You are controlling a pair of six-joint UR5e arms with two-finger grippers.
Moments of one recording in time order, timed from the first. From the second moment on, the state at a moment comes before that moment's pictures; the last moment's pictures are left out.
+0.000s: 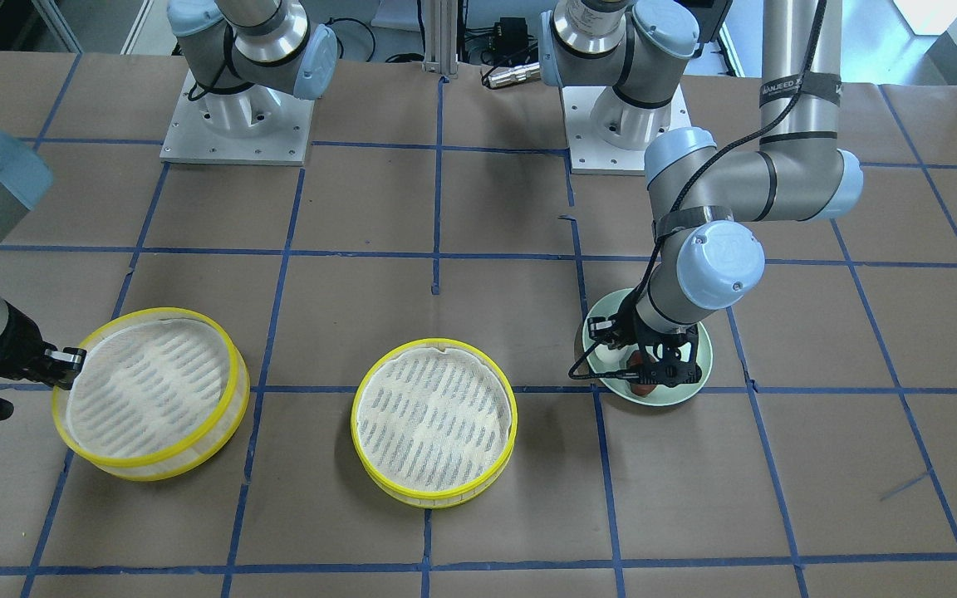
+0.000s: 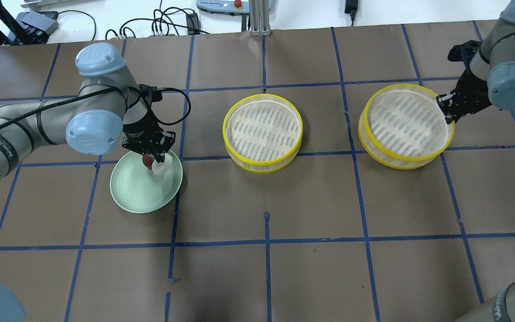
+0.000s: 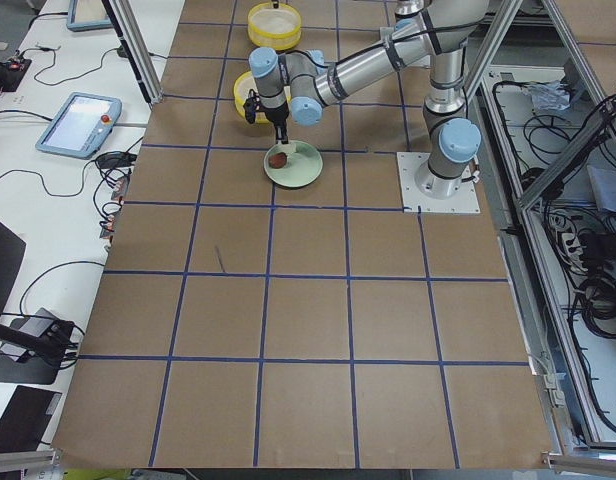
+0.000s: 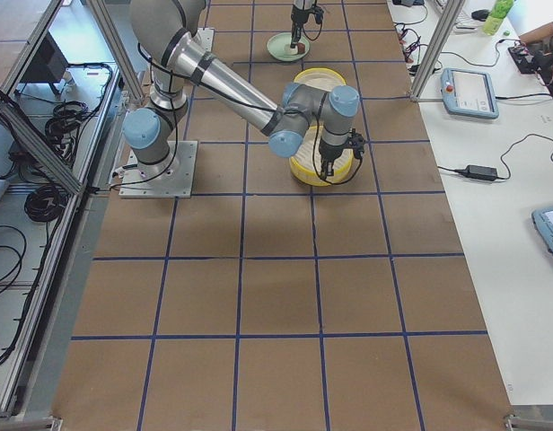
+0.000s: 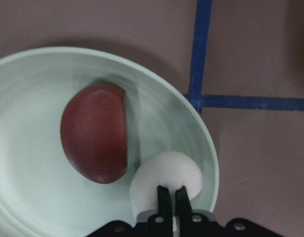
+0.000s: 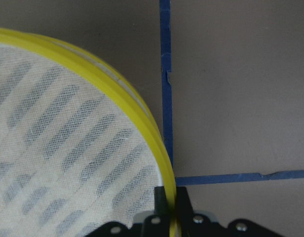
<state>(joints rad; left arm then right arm) -1.51 -1.87 -1.81 -1.17 1.53 -0.03 1.21 -1.22 1.71 -2.06 -1.64 -0.34</state>
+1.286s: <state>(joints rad) -1.67 -1.98 -1.64 -1.03 1.04 -0.72 1.37 -1.29 1.64 -1.93 -1.63 -0.07</state>
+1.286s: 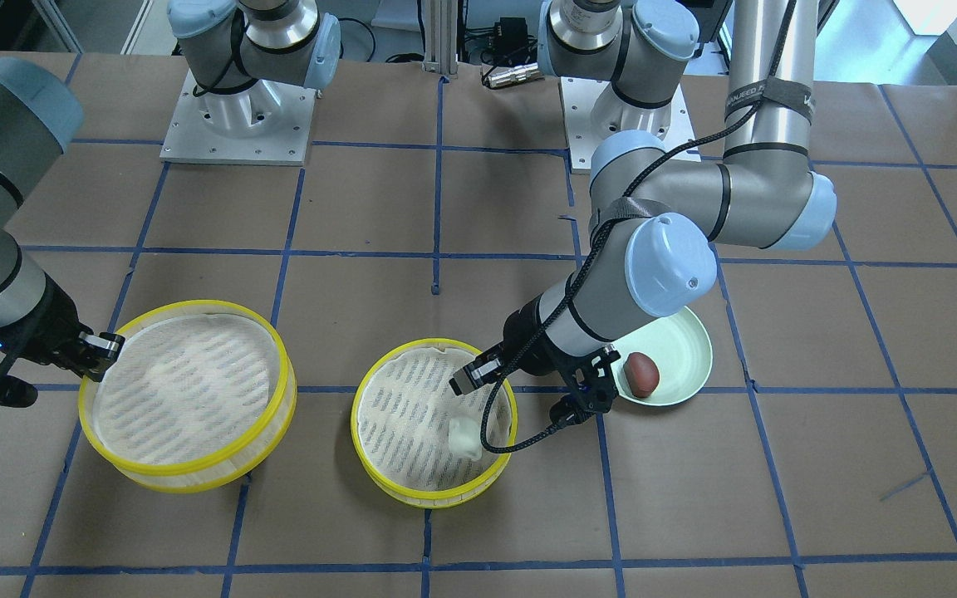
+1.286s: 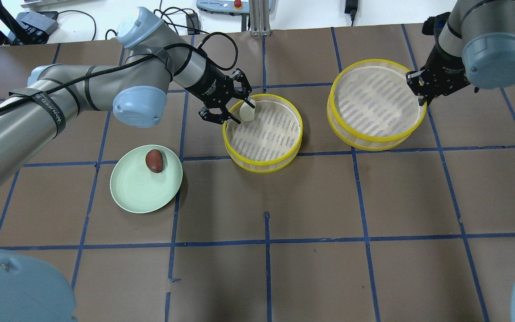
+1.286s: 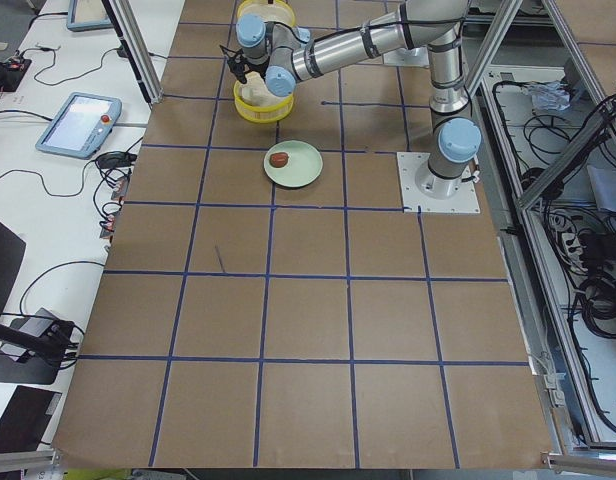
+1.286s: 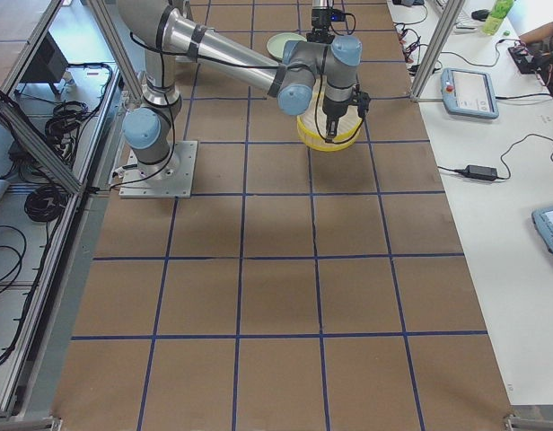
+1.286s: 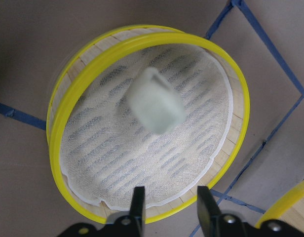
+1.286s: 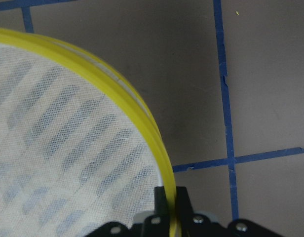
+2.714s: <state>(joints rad) -1.48 -1.98 -1.87 -1.01 1.65 0.26 1.81 -1.14 1.49 -1.85 -1.59 0.64</state>
